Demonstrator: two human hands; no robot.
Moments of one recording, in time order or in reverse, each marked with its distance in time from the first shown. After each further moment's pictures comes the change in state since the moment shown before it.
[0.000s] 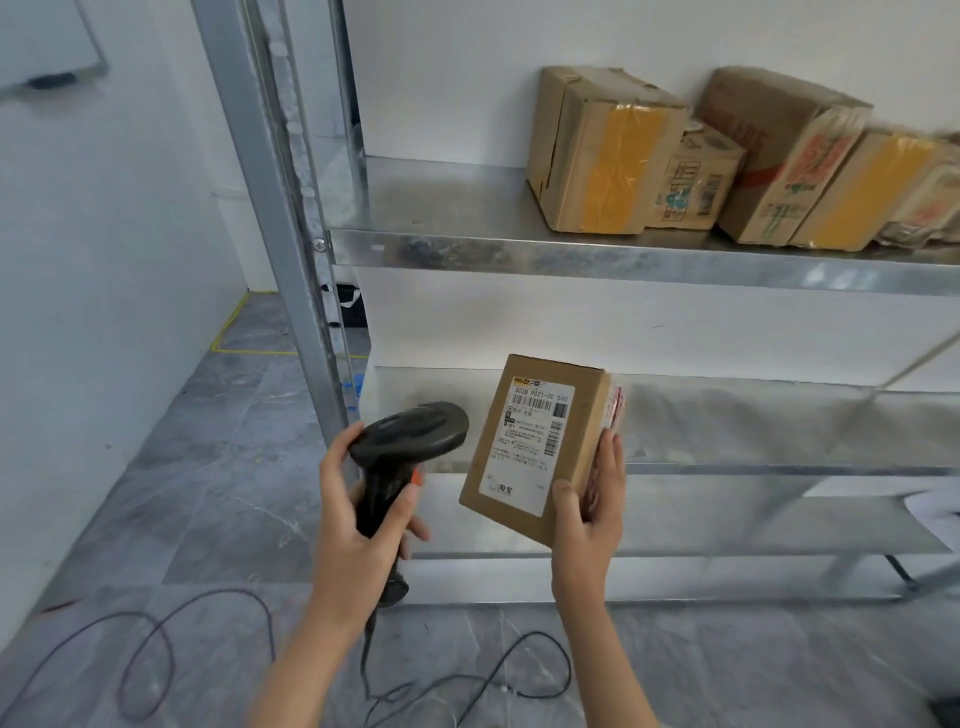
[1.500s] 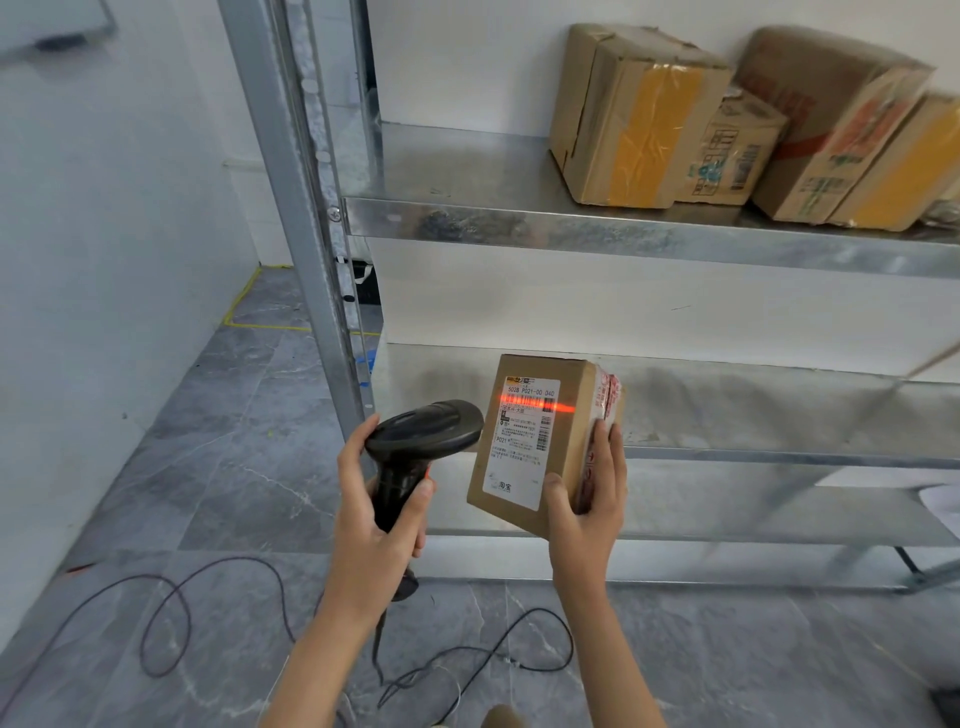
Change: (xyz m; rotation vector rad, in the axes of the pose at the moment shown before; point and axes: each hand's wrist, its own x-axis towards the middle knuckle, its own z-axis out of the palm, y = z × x) left_hand -0.010 -0.013 -0.005 0.123 -0.026 0.002; right_hand -0.008 0.018 0.003 -0.162 -0.055 -0.019
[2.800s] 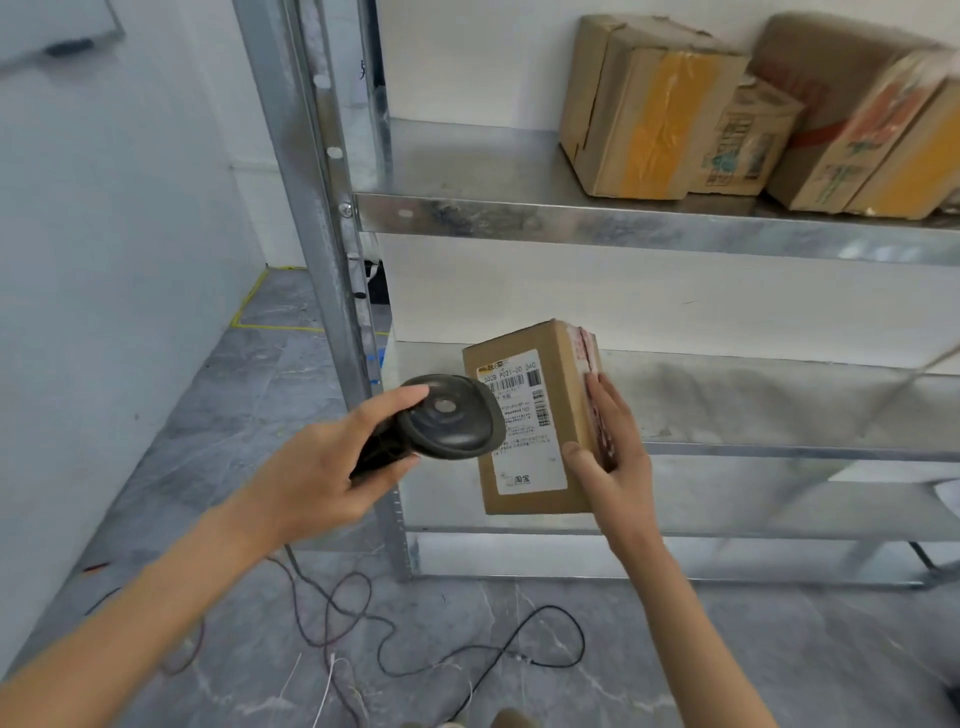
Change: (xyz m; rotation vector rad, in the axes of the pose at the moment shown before) left_hand 0.065 0.032 -0.068 0.703 -0.388 0.656; right_hand 0.037 -0.043 -0.020 -0.036 -0.342 -0.061
